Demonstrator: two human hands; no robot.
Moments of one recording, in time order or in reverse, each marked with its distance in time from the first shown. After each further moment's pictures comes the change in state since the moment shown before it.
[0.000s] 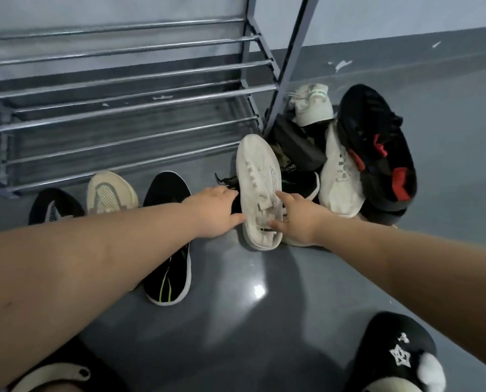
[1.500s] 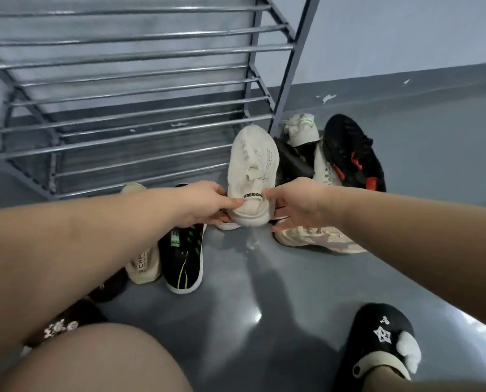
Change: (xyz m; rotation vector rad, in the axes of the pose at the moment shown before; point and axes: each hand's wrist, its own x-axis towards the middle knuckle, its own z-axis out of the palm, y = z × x) left_hand -0.088 0.012 -0.043 -1.140 -0.013 -0.181; right_hand -0.091 -0.059 -0.062 1.191 -0.168 0.115
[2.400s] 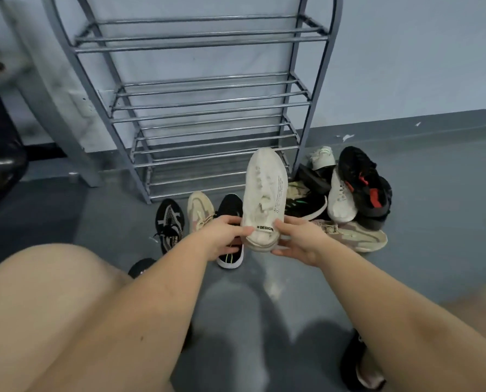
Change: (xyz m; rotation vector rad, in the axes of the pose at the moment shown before) left_hand -0.170 -0.069 0.033 -0.270 0.181 0.014; right_hand -0.107 0.088 0.082 0.238 -0.060 -0.221
